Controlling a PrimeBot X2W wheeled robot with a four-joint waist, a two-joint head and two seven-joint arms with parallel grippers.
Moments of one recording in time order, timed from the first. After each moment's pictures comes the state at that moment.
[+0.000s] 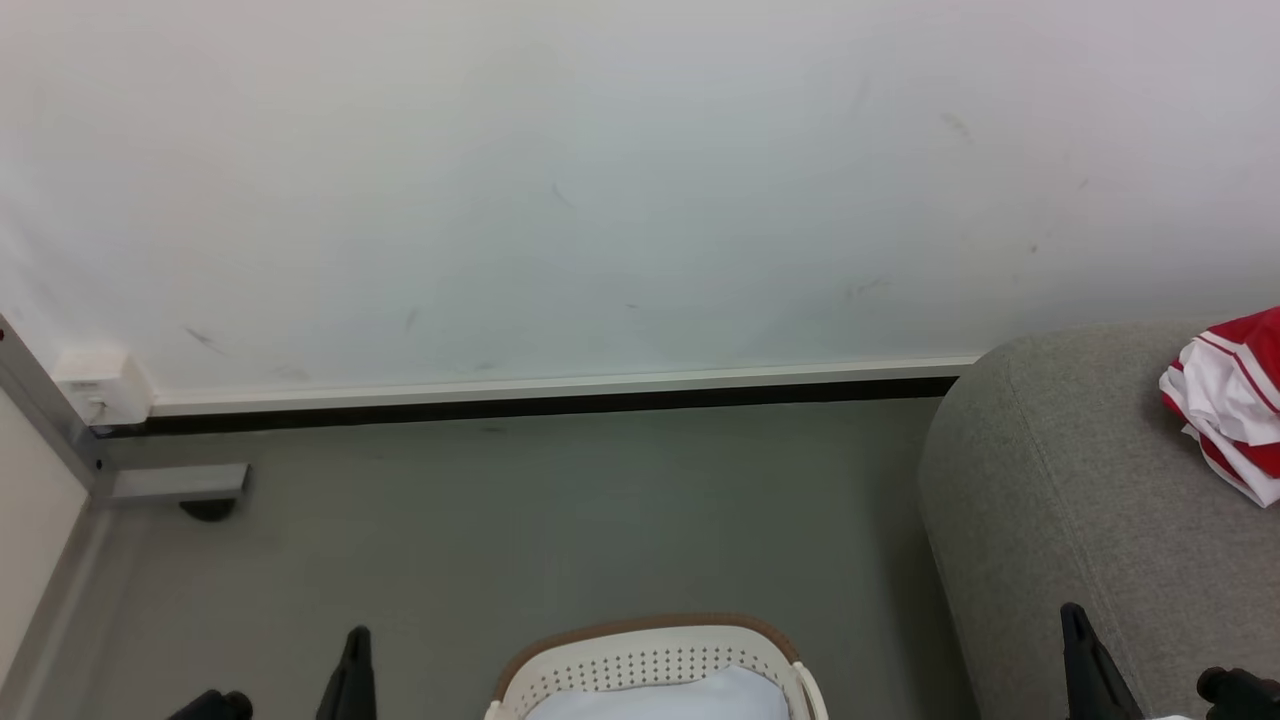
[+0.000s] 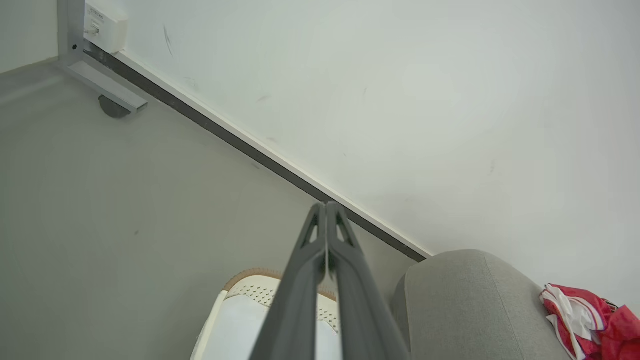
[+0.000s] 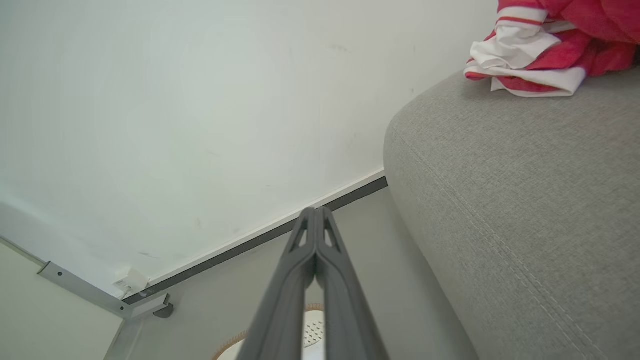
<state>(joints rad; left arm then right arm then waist) 0.01 0.06 -0.06 0.25 -0.70 0.03 -0.13 -0.04 -0.04 0.02 0.36 0.63 0.13 -0.13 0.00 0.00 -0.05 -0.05</state>
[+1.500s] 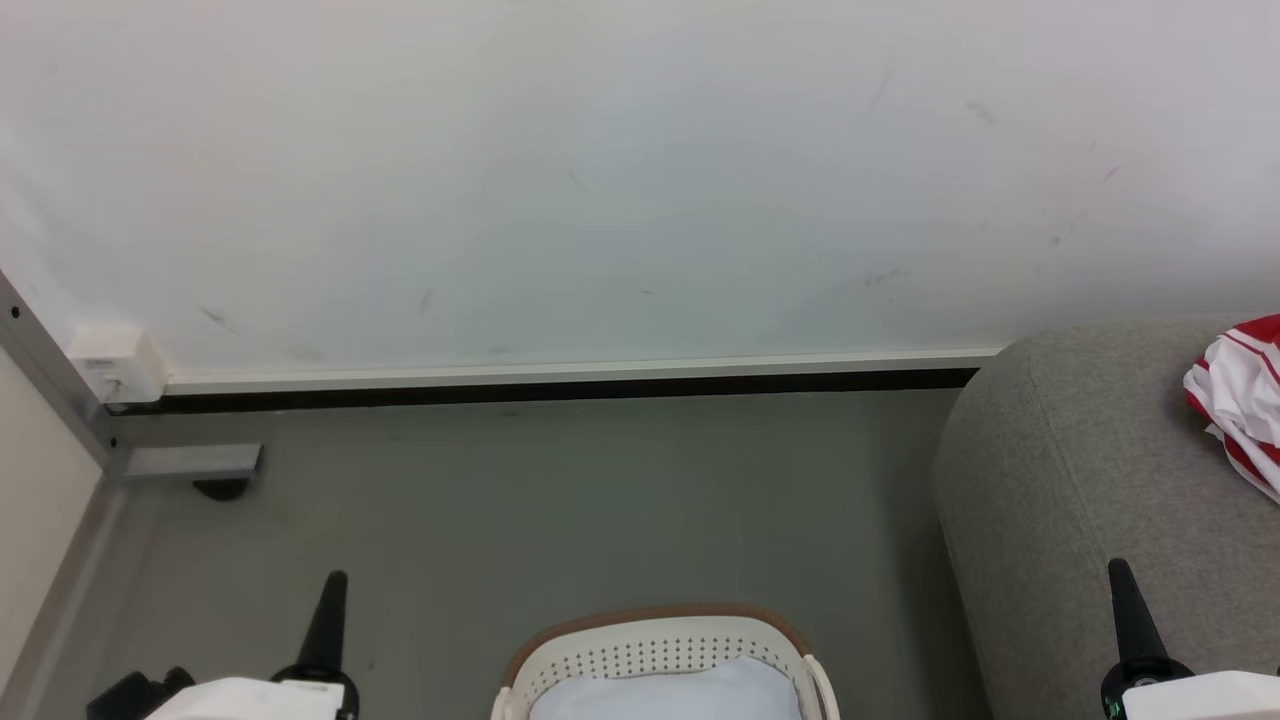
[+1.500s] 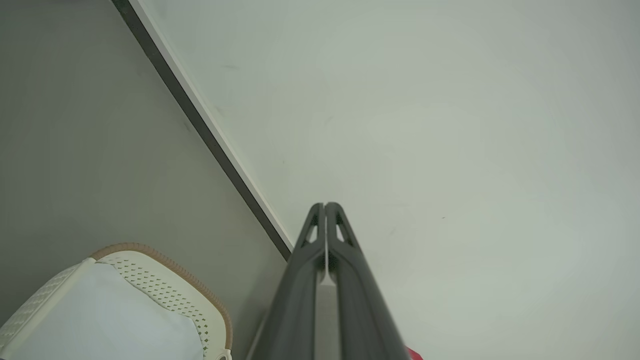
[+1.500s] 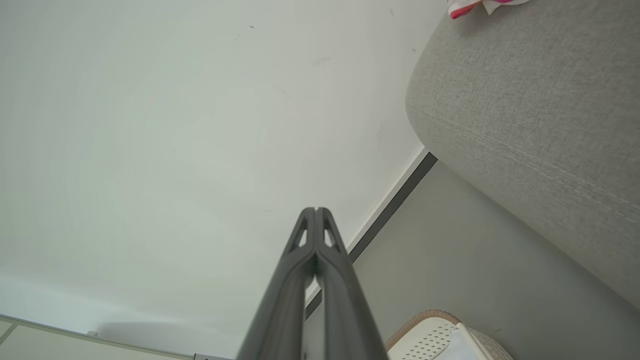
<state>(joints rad) -0.05 0.05 0.04 0.19 -1.22 -0.01 0.01 -0.09 -0.05 -0.05 0.31 1.19 0.13 0.00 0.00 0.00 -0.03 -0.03</state>
